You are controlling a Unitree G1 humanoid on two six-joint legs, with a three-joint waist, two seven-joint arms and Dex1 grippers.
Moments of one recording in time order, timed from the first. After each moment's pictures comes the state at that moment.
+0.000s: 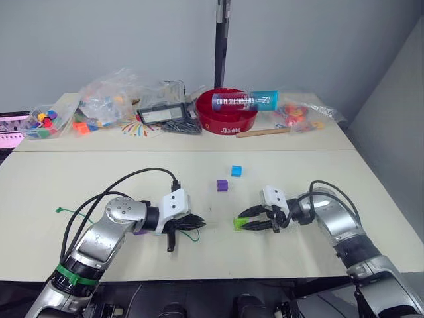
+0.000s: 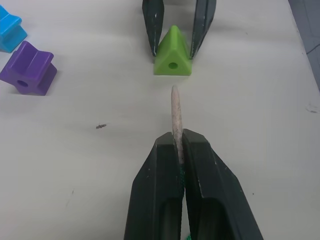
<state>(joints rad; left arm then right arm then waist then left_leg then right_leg) -0.36 0.66 -0.22 -0.23 -0.21 0.45 -1.12 -0.59 -0.59 0.30 0.35 0.21 0.03 1.39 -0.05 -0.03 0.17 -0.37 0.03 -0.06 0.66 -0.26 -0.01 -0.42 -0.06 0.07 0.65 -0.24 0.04</state>
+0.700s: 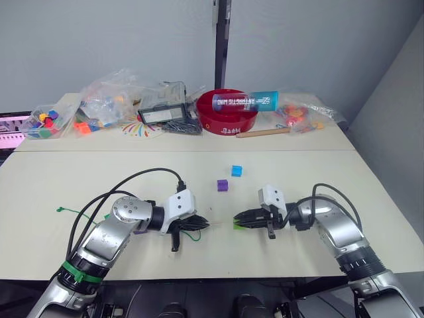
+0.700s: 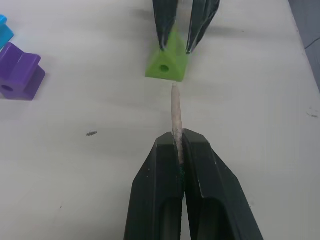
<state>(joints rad) -0.40 0.65 -0.26 -0.21 -0.20 0.46 -1.12 -0.48 -0.59 0.23 0.10 0.27 0.27 1.29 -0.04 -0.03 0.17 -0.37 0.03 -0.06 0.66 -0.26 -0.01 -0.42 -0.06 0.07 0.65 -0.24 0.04</state>
